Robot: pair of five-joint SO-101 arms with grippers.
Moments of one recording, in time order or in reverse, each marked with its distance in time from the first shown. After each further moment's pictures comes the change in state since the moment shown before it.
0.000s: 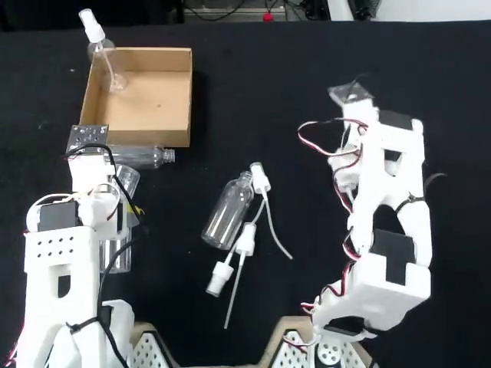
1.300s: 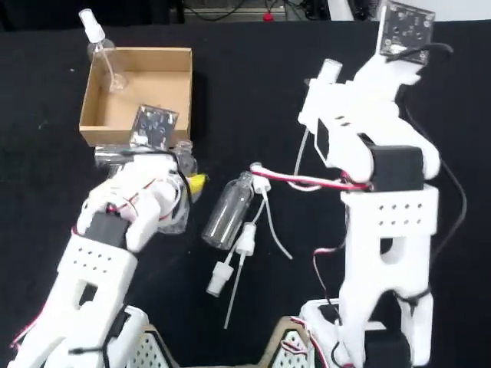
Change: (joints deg) left arm 25.4 -6.6 3.5 -22.9 7.2; right arm -16.9 -38.5 -9.4 0.3 -38.0
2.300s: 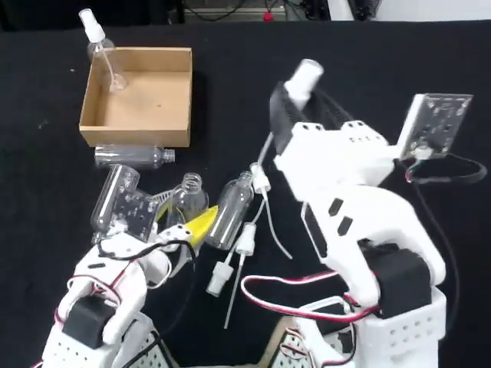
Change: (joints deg) left arm 8.7 -50.3 21.5 10.2 2.7; right arm -13.9 -28.6 19.5 -17.7 -4.7
